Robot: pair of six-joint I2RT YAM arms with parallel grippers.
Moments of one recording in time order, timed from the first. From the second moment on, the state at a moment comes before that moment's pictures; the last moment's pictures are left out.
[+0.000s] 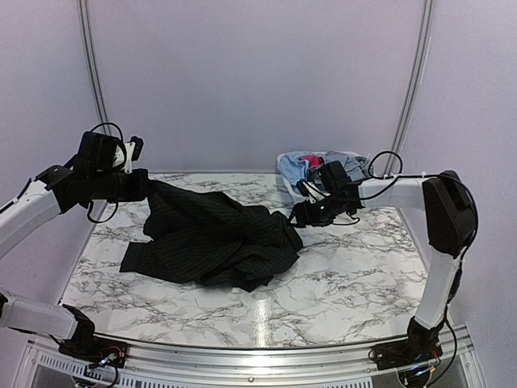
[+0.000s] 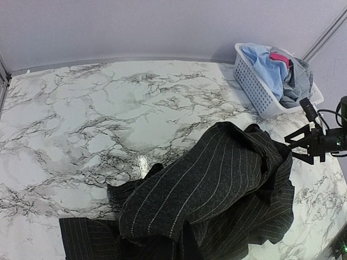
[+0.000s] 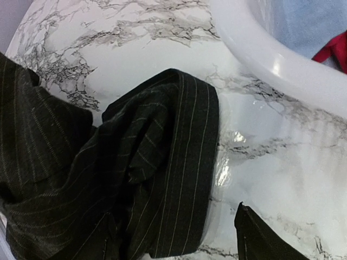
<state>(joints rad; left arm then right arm) -0.43 1.17 1.12 -0.56 0.04 -0.31 0.48 1.89 1.29 -0.33 -0.33 0.21</state>
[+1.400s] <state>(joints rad) -0.36 1.32 1.15 -0.58 0.06 -0.30 0.49 1.95 1.36 -0.34 -0.37 0.22</state>
